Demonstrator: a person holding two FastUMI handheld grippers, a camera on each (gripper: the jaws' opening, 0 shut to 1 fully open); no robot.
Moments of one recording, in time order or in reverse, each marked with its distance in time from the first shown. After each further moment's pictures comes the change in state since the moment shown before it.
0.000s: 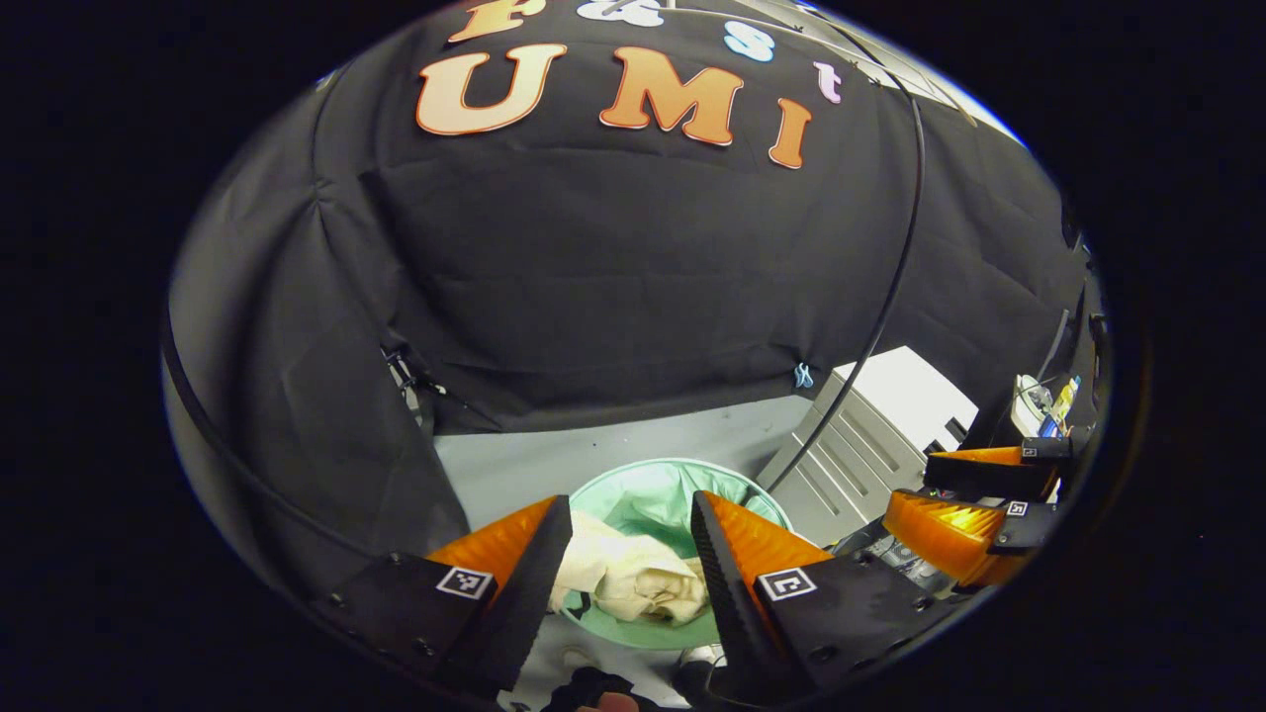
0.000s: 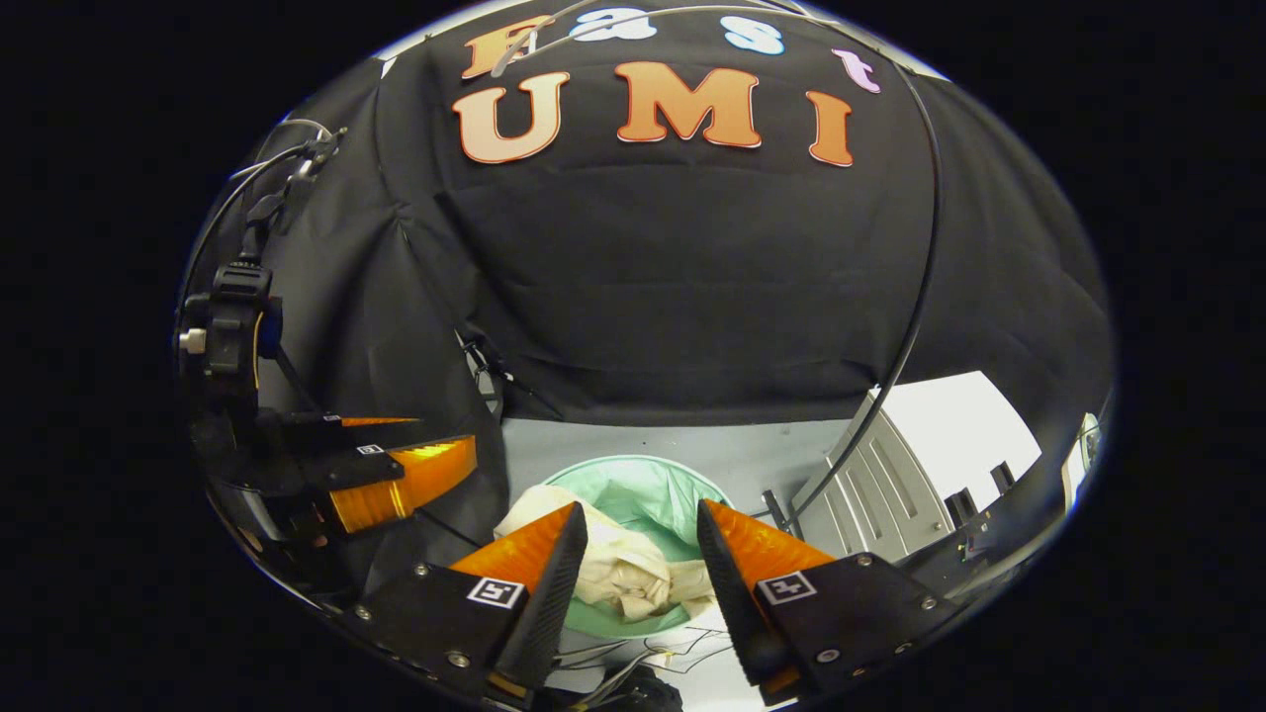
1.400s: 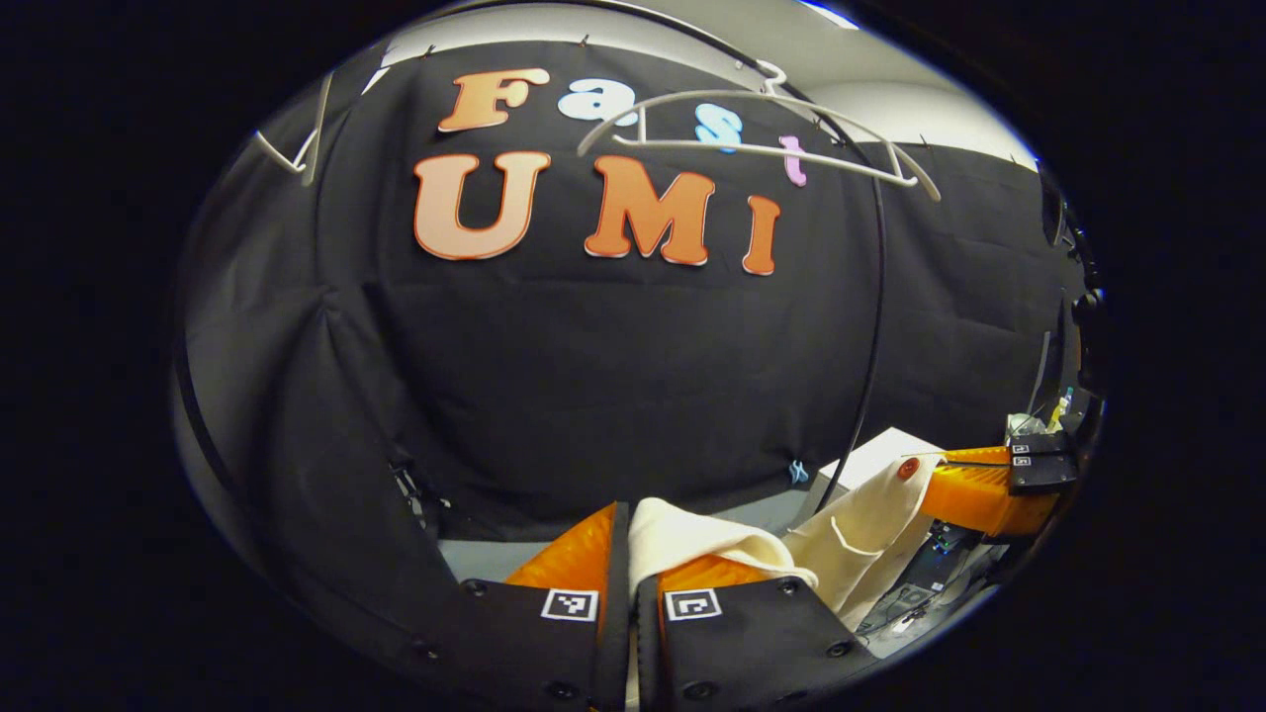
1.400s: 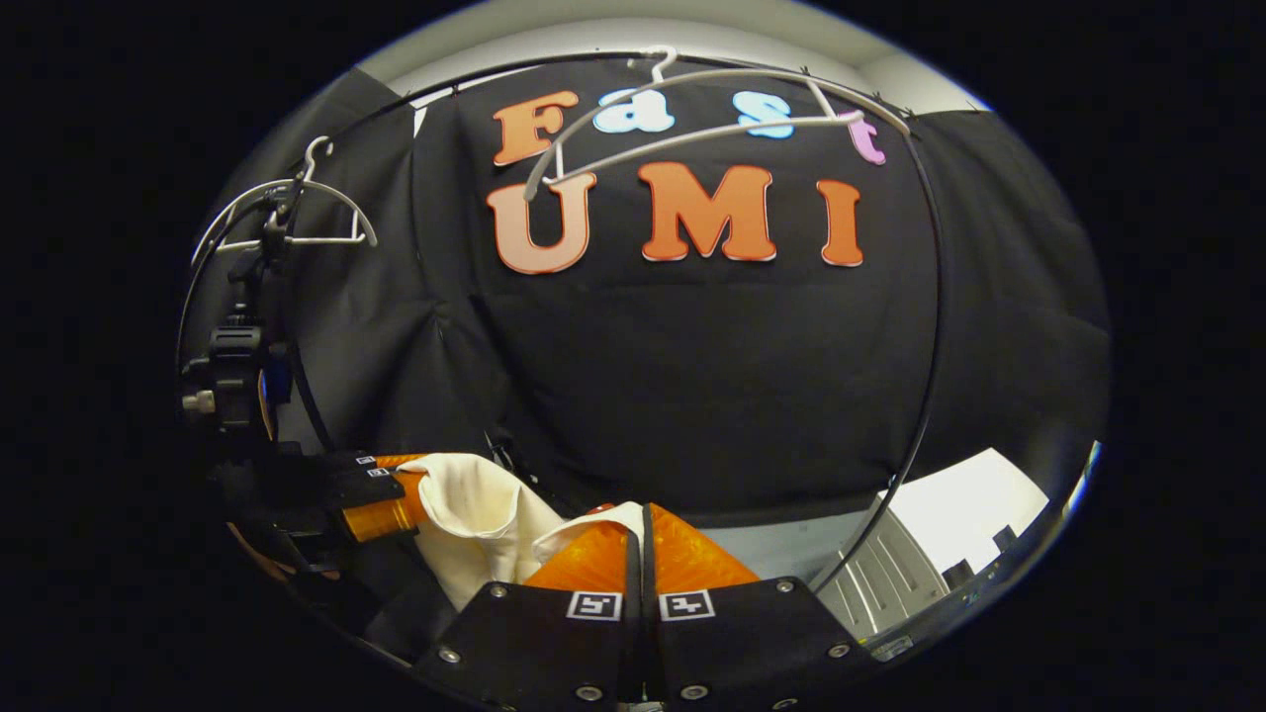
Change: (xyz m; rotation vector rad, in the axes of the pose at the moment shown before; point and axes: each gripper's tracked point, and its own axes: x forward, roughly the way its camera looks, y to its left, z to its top) left arm -0.035 -0.018 0.094 0.055 -0.298 -0.018; right arm -0.036 0.014 0.100 -0.012 -0.282 0.078
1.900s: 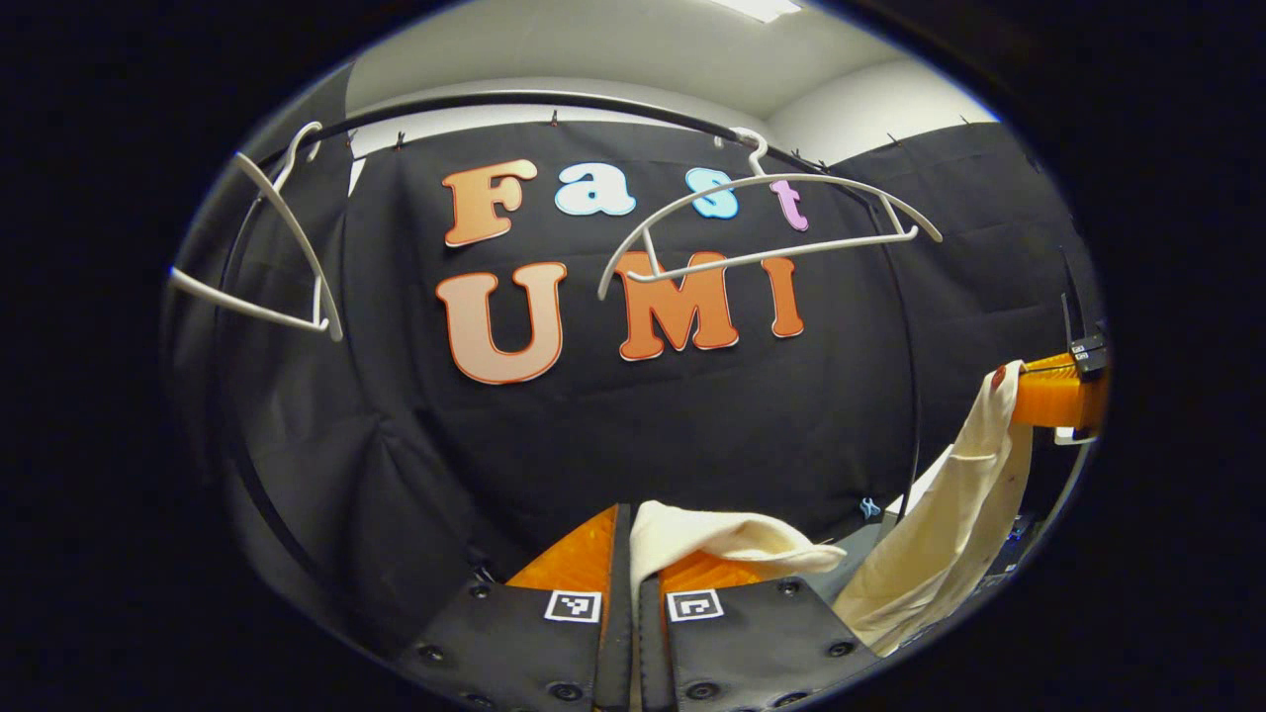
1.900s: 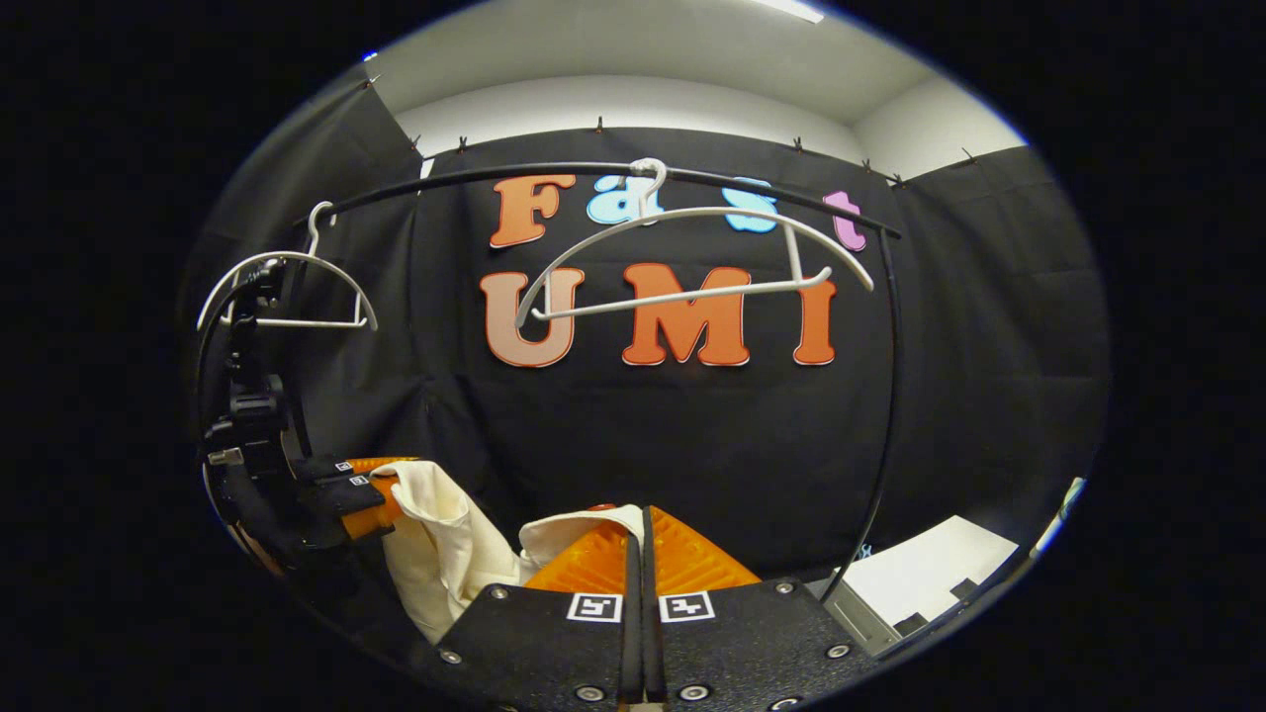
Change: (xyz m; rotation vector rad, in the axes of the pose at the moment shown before) left arm -0.036 0.031 0.104 0.166 -0.272 0.122; right arm -0.068 -0.010 0.108 -0.071 -0.268 -0.051
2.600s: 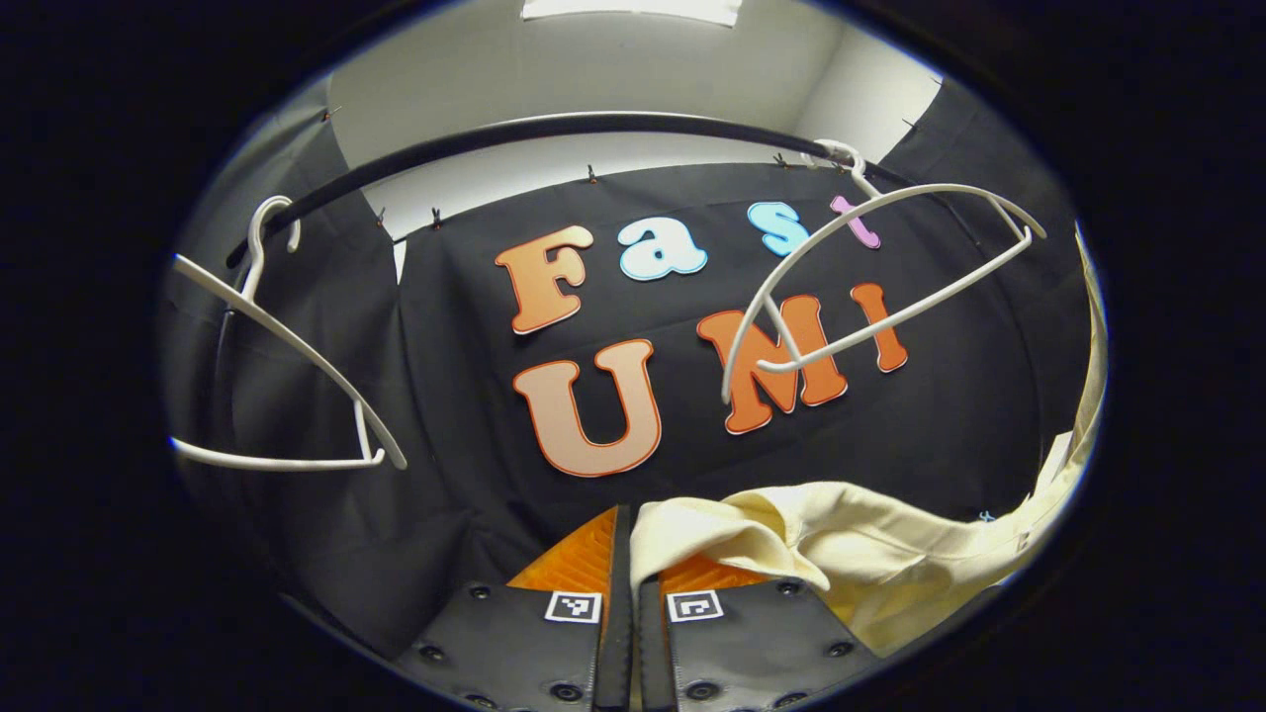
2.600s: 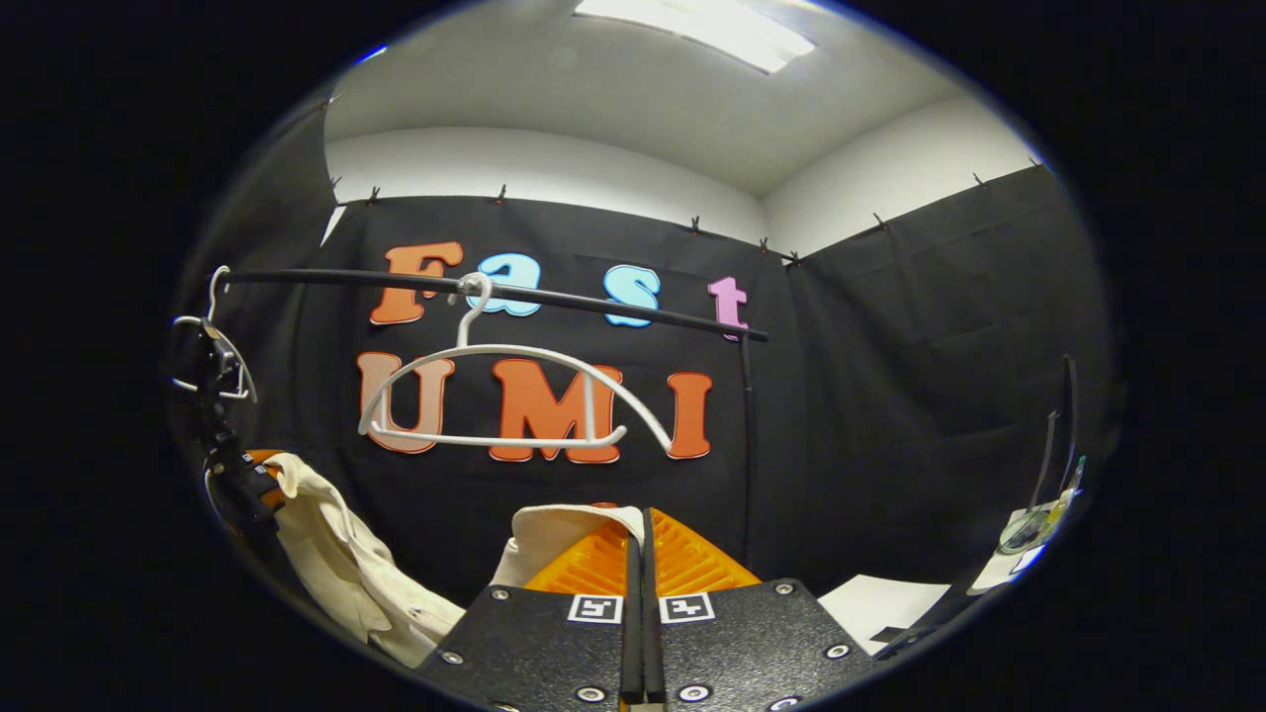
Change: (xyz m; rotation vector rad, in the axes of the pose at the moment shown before) left arm 0.067 0.088 0.098 0.172 -0.217 0.266; right arm -0.022 -0.135 0.123 -0.038 -0.264 -0.320
